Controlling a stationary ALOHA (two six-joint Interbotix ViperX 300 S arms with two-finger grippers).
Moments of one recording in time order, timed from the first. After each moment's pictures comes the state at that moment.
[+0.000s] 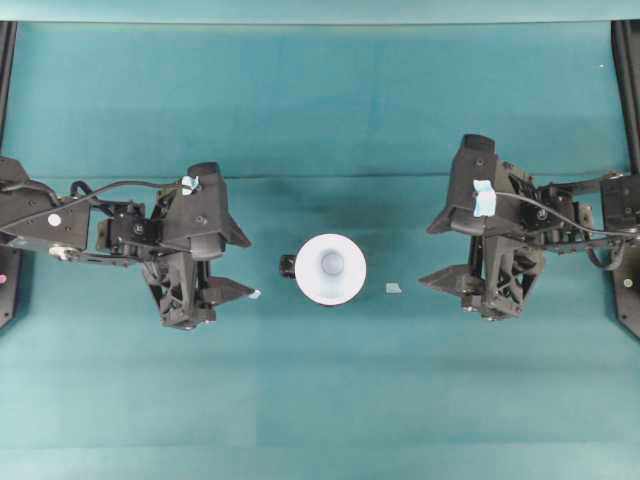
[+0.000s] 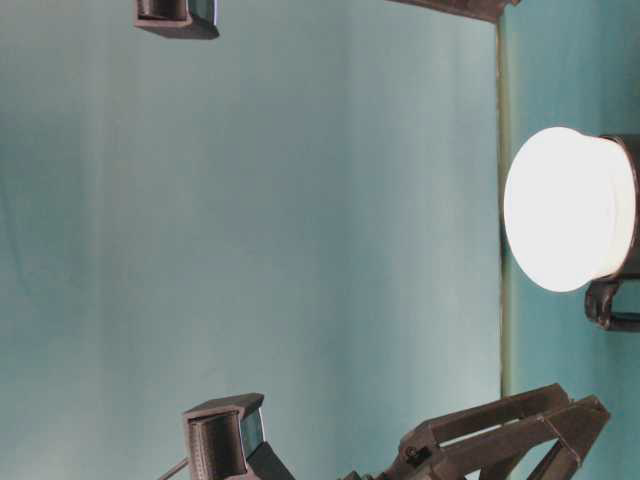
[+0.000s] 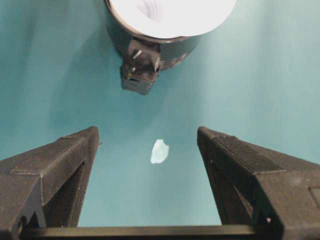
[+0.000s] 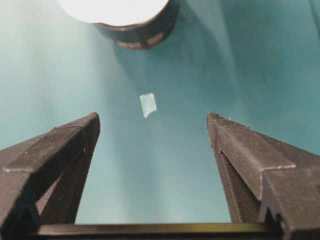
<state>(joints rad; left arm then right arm) 0.01 -0.14 0.84 0.02 0.05 -0.13 -0.03 -0.35 0.86 0.01 0.41 0.21</state>
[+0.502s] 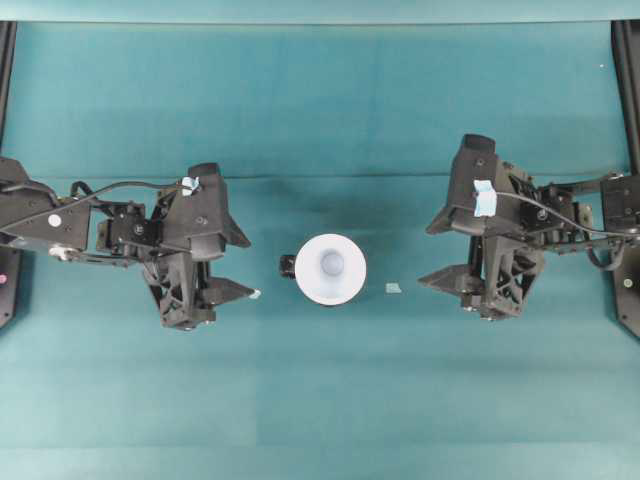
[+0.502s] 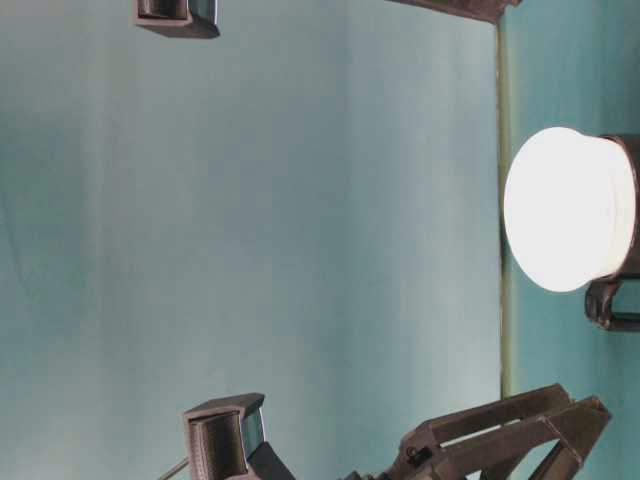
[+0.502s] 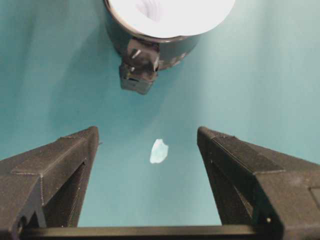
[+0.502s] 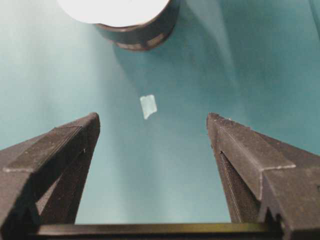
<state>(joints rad) 0.01 -0.14 0.84 0.02 0.05 -0.13 -0.03 -0.35 0.86 0.01 0.40 0.21</state>
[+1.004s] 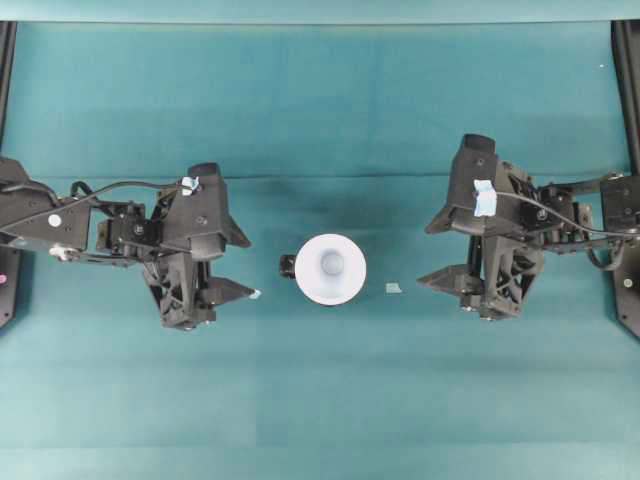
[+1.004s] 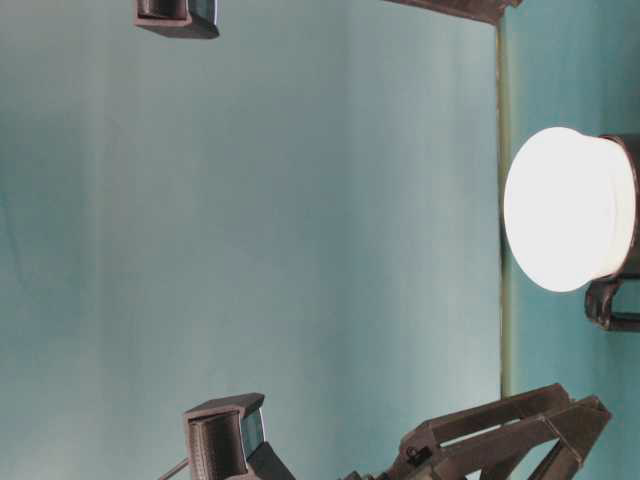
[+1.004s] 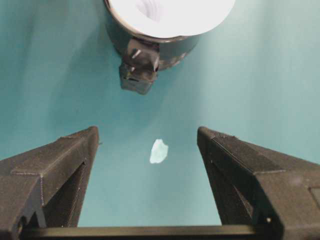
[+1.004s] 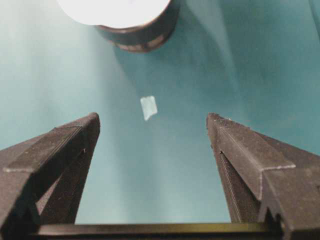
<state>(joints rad) 0.01 -0.14 0.84 0.02 0.05 -0.13 -0.03 -0.34 0.86 0.01 0.39 0.21</state>
